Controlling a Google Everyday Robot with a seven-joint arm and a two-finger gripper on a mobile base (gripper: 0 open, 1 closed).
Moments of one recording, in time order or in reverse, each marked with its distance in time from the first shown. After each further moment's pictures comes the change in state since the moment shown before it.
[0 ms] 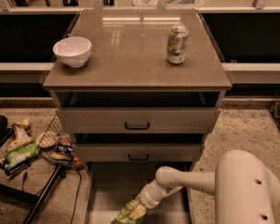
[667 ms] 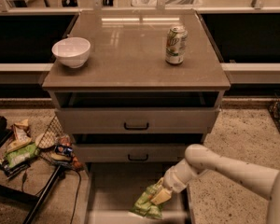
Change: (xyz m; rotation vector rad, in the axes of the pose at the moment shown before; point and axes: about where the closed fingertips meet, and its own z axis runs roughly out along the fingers) arm -0.015 0.048 -0.170 -0.034 -0.026 -0.013
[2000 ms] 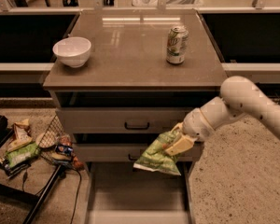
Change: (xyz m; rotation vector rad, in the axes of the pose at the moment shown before) arm -0.159 0.075 -0.248 0.067 -0.106 -0.214
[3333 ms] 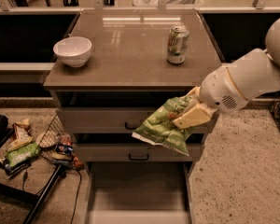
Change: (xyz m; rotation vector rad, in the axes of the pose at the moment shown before) arm -0.126 0.080 -0.121 0.286 0.058 0.031
